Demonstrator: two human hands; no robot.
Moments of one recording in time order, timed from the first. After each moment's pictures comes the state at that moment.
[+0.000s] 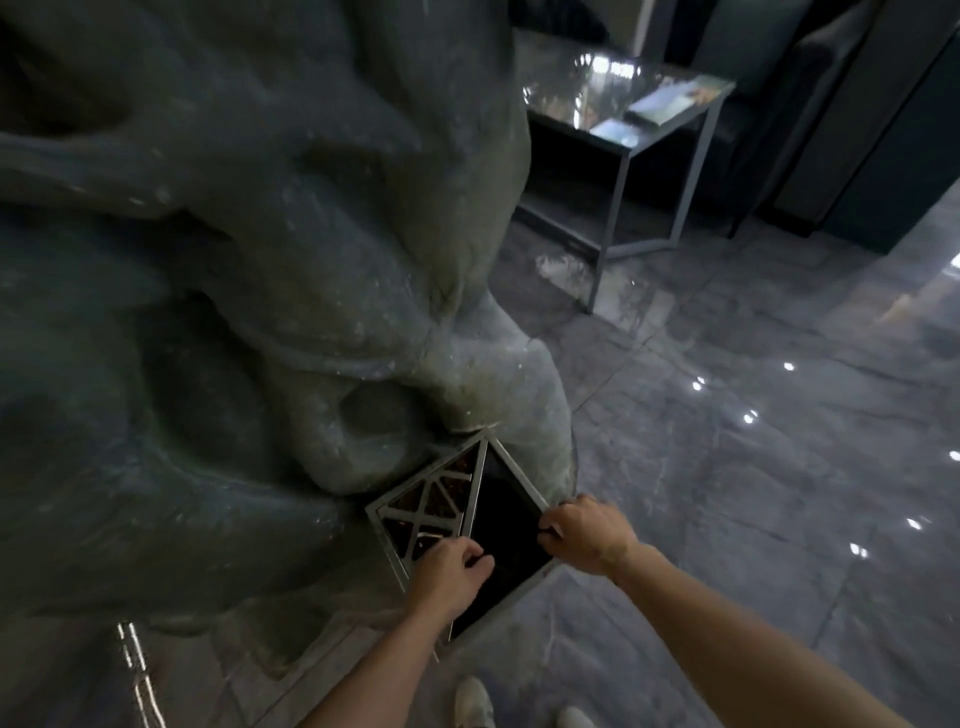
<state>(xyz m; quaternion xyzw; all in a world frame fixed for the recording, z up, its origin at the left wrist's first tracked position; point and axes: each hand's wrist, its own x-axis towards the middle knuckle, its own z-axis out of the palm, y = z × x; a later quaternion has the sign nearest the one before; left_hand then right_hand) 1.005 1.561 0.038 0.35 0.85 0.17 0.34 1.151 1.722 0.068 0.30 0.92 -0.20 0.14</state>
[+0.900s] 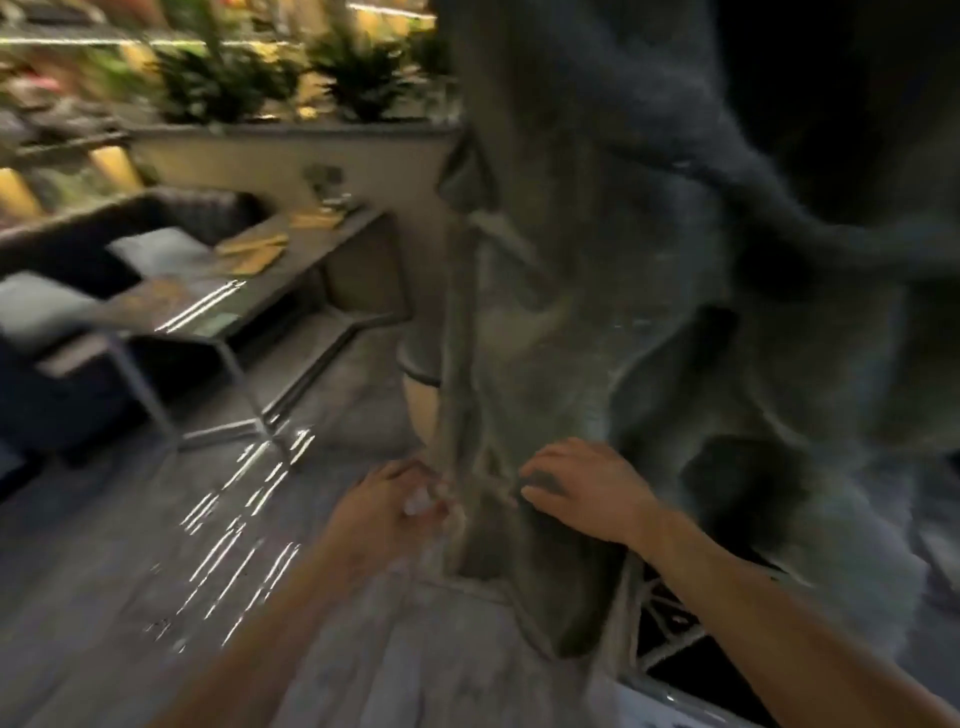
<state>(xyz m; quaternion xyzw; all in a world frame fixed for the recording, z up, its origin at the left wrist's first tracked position) 1.037 1.191 0.242 0.15 0.96 0.22 -0.02 1.008 1.463 0.260 -0.25 0.96 -0.12 -0.01</state>
